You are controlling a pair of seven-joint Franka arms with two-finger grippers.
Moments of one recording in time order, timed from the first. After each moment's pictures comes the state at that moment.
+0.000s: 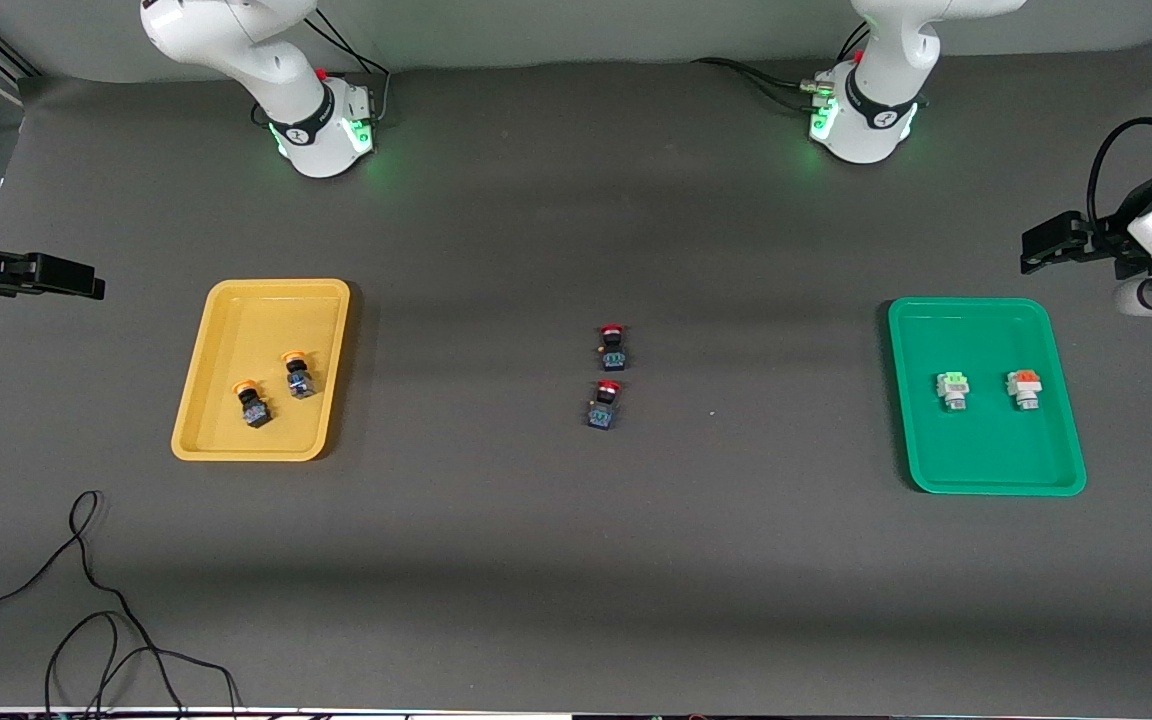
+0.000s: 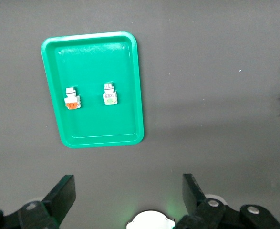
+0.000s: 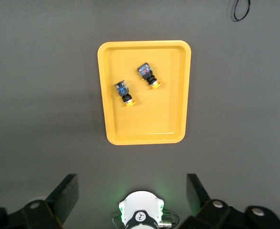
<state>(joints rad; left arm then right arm) -0.02 0.03 -0.02 -1.56 0.02 1.45 0.05 0.38 0.24 -0.50 -1.24 0.07 1.21 -0.04</state>
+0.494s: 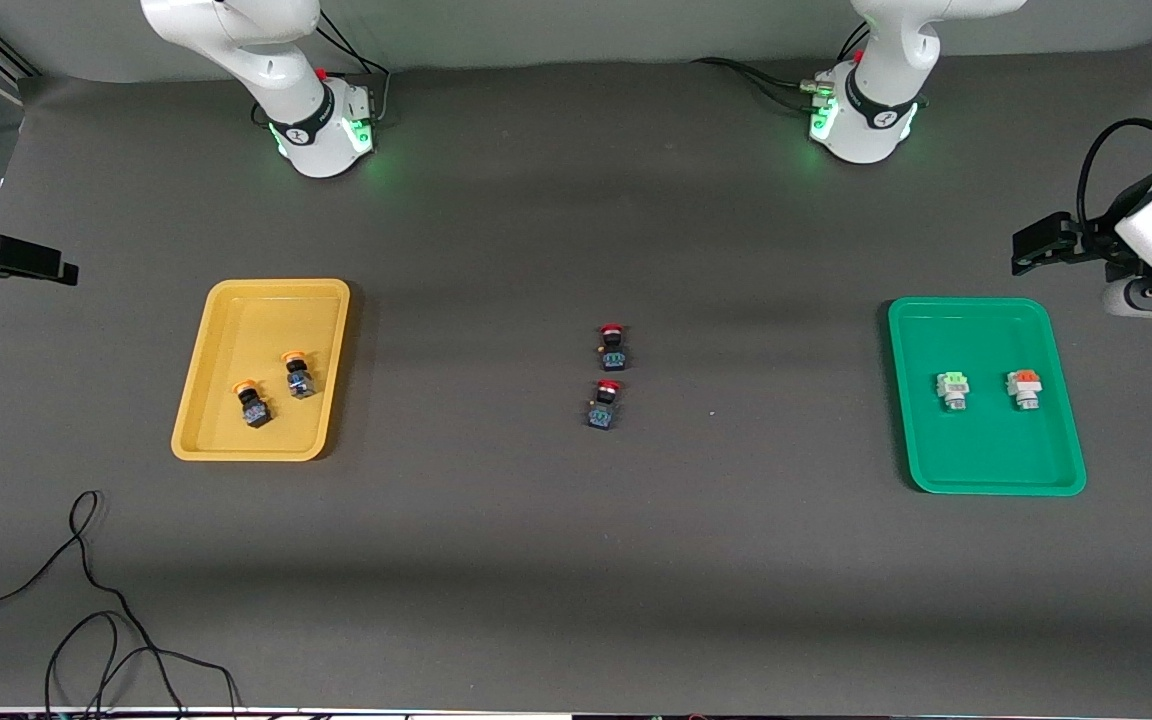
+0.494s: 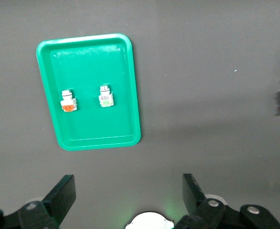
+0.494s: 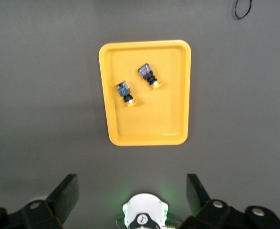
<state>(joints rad) -0.02 0.03 -0.03 -1.56 0.01 1.45 0.05 -0.02 0.11 -0.10 -1.38 0.04 1.29 -0.03</state>
